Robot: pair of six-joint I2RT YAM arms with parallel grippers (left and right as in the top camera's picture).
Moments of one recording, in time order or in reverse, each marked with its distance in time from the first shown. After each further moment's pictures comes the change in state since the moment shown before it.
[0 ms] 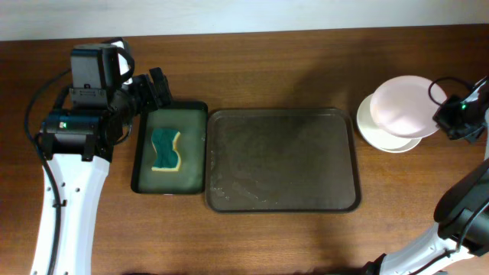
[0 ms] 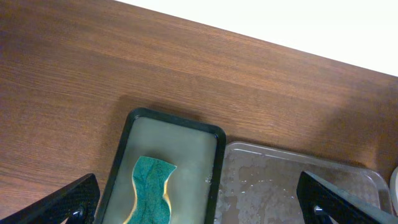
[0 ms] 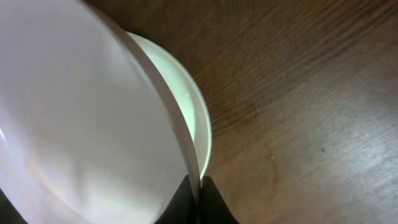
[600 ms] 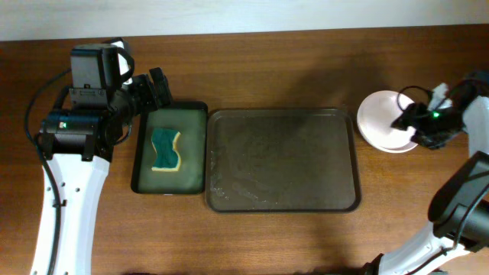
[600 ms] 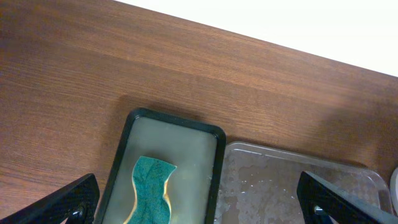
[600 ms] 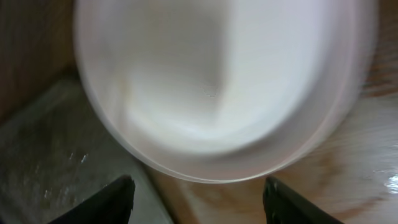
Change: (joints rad) left arm 0.000 0.000 0.000 0.000 0.000 0.000; right arm 0.091 0.000 -0.077 -0.095 -0.236 -0.172
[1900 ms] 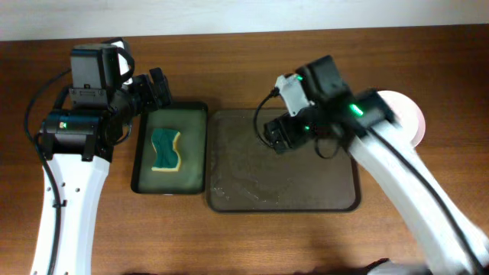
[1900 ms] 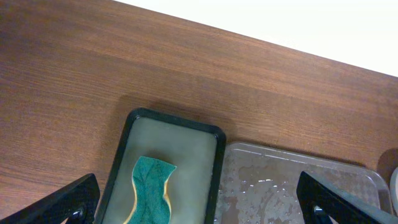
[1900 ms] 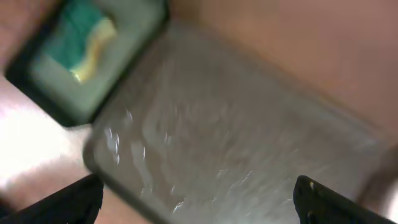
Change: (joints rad) left arm 0.000 0.000 0.000 0.000 0.000 0.000; right arm 0.936 -0.481 0.001 0.070 0.227 -0.063
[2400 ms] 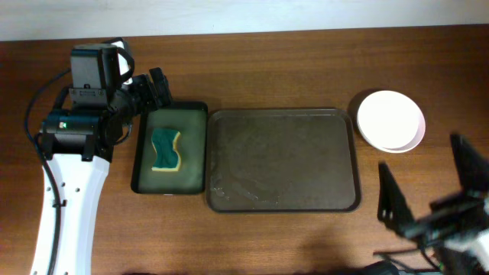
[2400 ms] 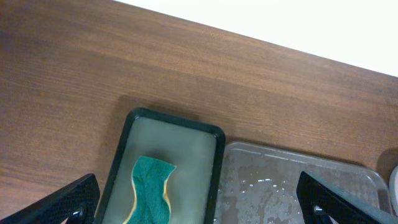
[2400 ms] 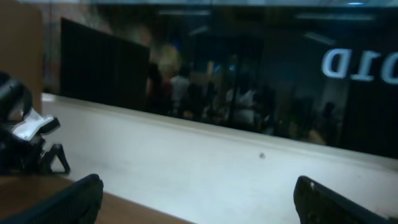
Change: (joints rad) left arm 0.000 0.000 0.000 0.000 0.003 0.000; right arm -0.148 -1.099 -0.519 0.663 0.098 -0.047
